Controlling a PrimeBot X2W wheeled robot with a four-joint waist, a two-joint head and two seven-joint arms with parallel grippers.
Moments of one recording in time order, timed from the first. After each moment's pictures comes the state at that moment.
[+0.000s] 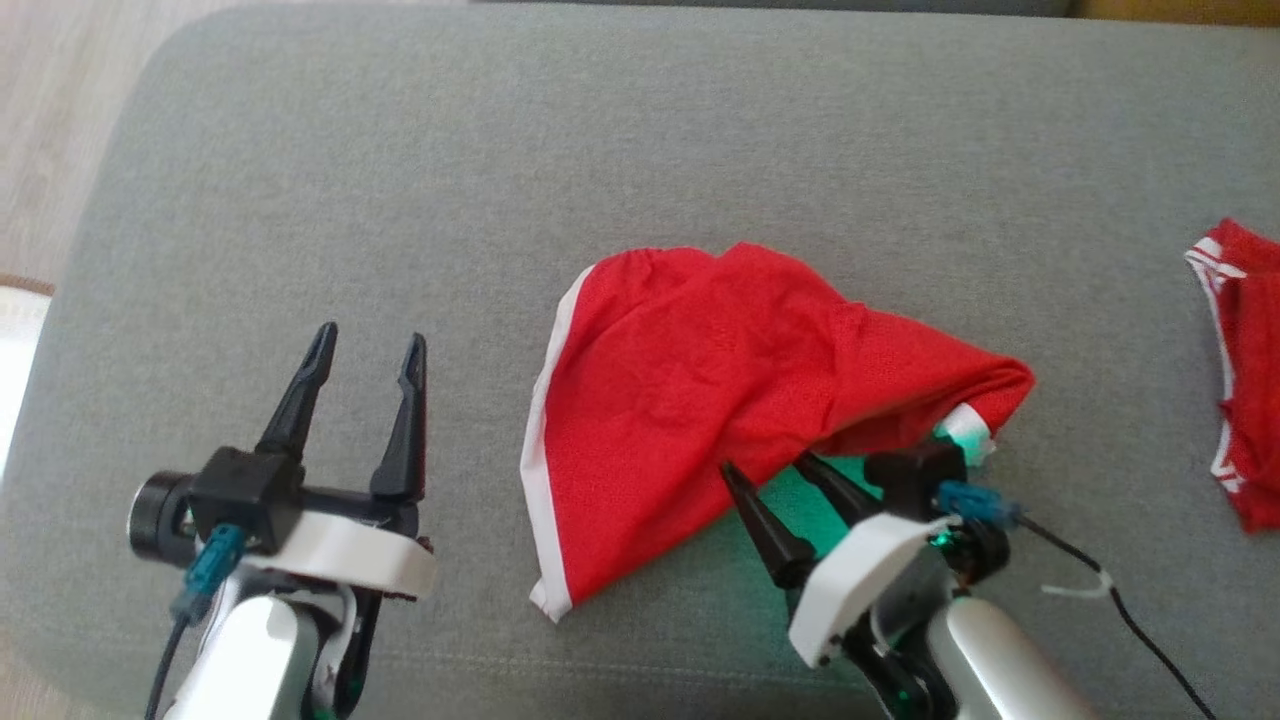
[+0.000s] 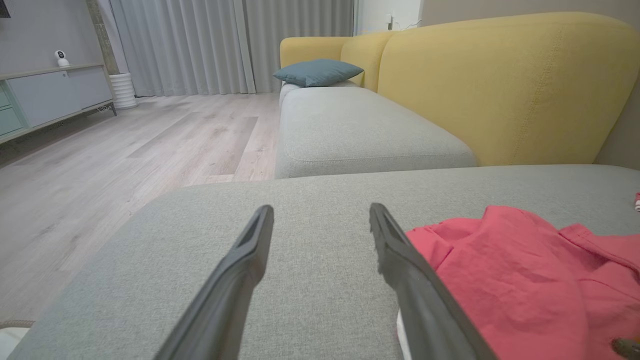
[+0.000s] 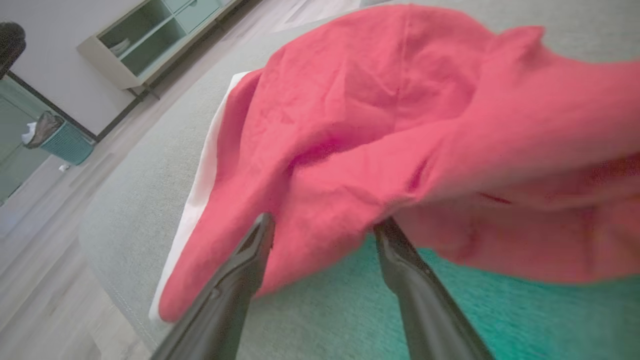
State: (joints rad) left arm -0.12 0.25 -0.34 0.04 -0.26 0.13 -0.25; right arm -0.14 -0.05 0.42 0.27 0.37 0.13 0.15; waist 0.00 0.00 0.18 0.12
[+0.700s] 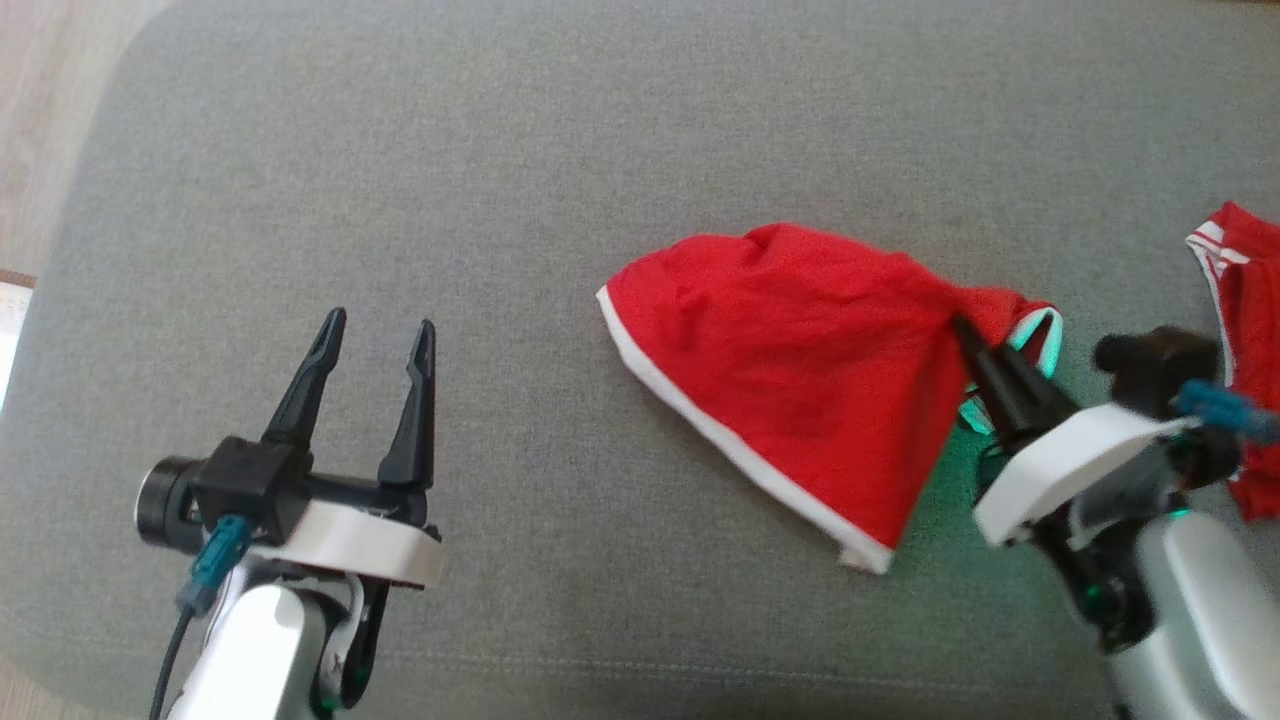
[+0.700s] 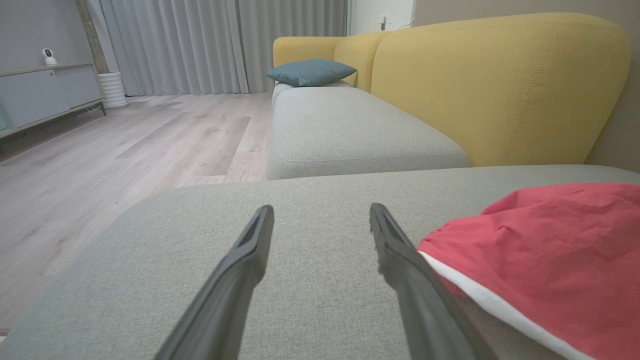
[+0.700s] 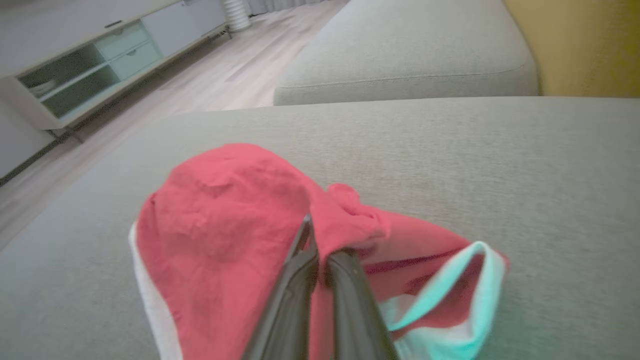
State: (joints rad) left arm -0.13 0.22 -0.32 0.04 -0.23 0.10 -0.25; right arm -0.18 -0.21 0.18 0.08 0.38 0.13 0.23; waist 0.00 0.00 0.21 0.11
